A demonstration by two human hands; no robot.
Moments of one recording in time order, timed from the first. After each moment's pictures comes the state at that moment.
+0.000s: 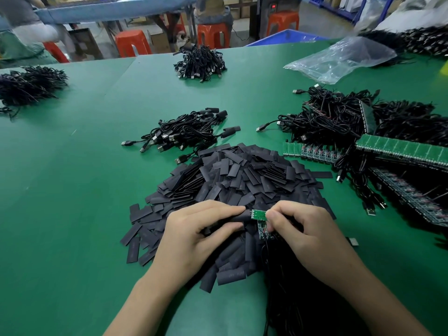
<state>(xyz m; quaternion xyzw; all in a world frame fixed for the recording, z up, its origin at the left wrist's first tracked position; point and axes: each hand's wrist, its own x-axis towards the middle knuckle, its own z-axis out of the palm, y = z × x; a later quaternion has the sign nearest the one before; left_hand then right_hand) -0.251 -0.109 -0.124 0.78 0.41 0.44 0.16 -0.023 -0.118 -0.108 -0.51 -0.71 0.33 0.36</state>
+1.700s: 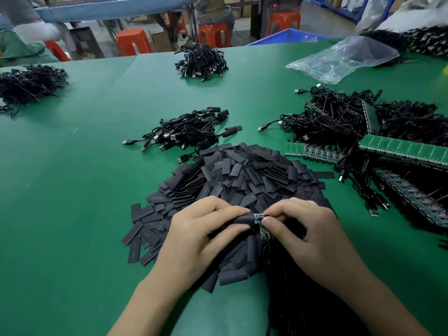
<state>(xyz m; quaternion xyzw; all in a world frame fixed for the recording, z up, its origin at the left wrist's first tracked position) -0.248 -0.114 -0.117 0.80 0.42 0.42 0.13 -0.025 -0.118 -0.107 -0.48 -0.75 0.23 0.39</state>
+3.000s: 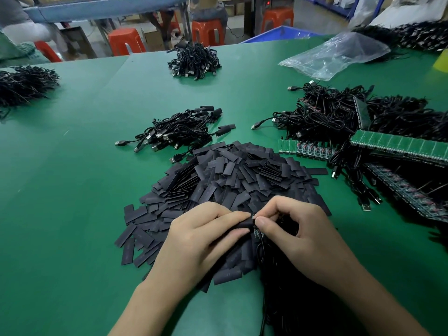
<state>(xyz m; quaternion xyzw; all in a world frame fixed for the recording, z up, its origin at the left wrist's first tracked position) -0.241 -0.117 -0.122 0.82 0.38 0.41 0.08 -0.027 -0.123 -0.099 -0.50 -0.70 0.35 0.38</state>
